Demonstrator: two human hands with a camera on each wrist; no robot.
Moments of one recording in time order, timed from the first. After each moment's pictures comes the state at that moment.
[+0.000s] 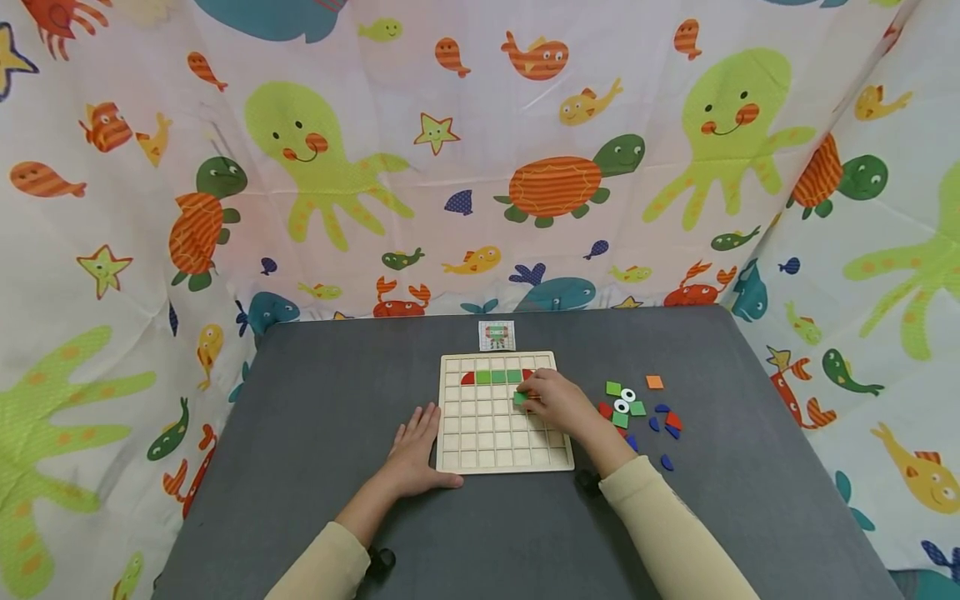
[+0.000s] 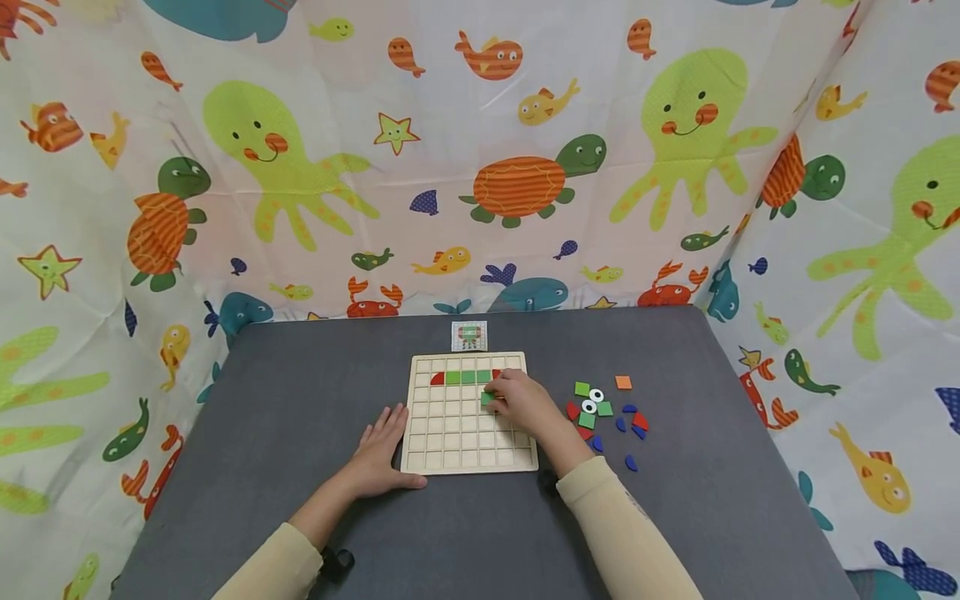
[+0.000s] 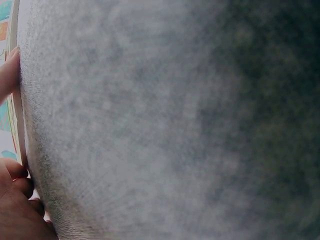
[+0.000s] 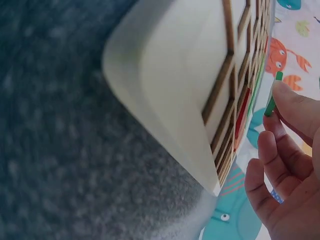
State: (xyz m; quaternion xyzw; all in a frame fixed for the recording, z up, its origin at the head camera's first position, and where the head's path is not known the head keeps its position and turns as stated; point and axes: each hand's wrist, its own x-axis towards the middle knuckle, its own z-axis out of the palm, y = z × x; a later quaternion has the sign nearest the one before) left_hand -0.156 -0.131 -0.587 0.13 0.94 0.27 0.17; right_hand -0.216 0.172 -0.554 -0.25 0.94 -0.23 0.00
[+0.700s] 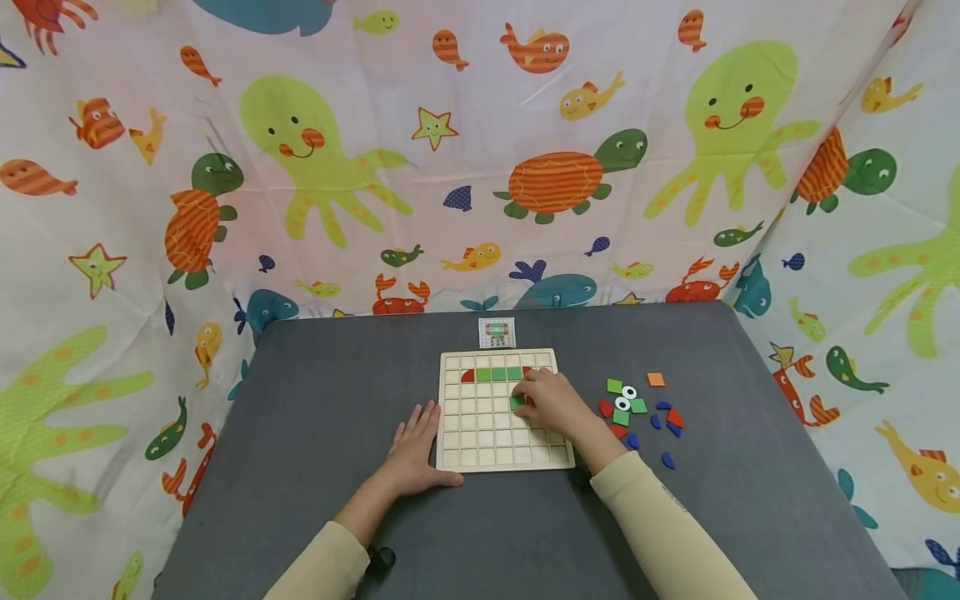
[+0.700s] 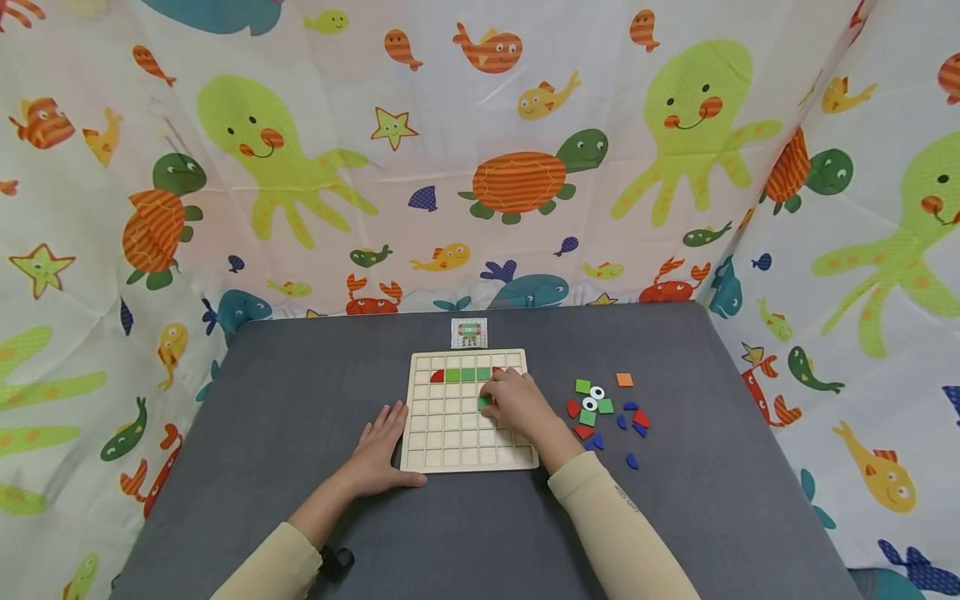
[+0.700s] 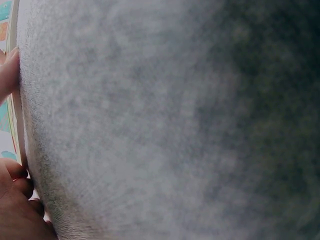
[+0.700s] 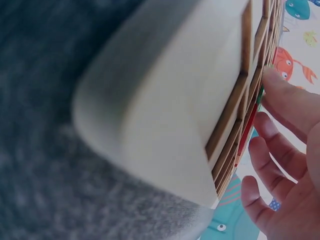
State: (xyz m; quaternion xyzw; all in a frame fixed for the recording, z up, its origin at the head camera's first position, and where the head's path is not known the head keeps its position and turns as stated) left_hand -0.157 -0.131 -0.588 0.13 0.94 0.26 0.17; right_hand -0.221 0.162 -0.567 -0.26 0.95 -0.17 0.00
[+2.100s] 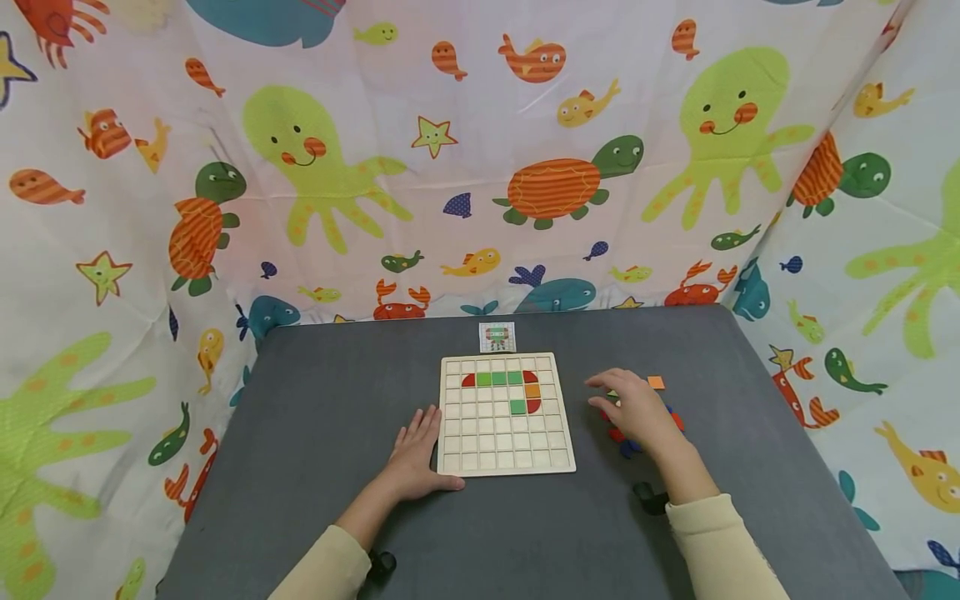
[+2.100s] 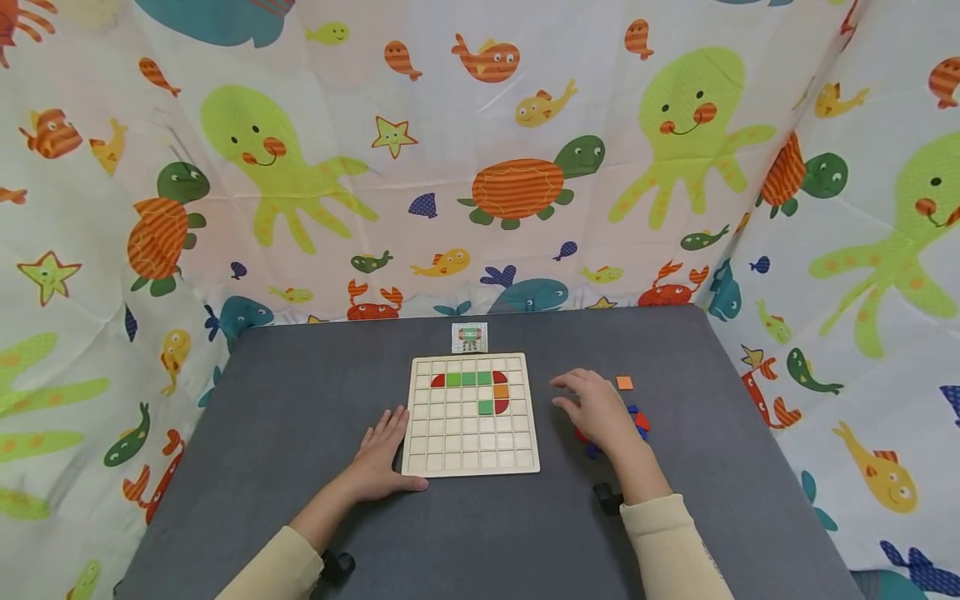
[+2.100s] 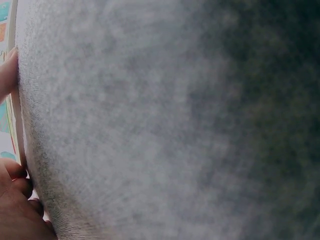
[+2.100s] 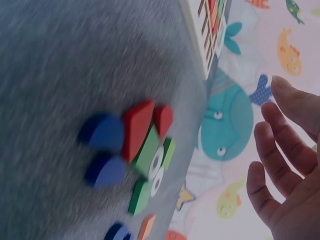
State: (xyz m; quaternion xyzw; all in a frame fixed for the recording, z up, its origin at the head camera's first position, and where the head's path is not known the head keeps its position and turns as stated) left_hand -0.156 -0.132 -0.591 0.14 0.94 0.28 0.16; right_hand -0.178 0.263 -0.525 -0.14 0.95 -0.27 -0.05
